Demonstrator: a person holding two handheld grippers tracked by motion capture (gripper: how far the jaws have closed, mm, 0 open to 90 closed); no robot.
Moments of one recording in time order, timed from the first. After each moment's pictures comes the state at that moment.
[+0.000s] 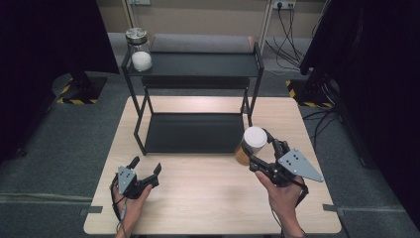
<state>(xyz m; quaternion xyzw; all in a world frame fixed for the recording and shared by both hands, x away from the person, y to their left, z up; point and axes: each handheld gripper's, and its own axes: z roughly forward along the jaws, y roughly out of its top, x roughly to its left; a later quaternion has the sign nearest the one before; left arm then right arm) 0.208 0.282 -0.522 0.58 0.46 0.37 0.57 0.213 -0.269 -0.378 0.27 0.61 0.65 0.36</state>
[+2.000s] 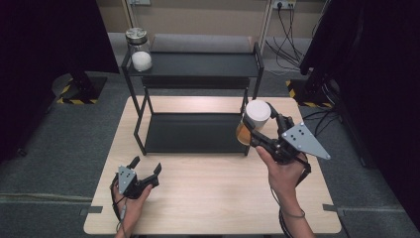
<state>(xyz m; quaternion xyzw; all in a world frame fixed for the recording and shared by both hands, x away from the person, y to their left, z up) 0.208 0.282 -0.521 0.58 0.46 0.37 0.56 0.235 -0.255 -0.328 0.26 0.58 0.66 0.39</state>
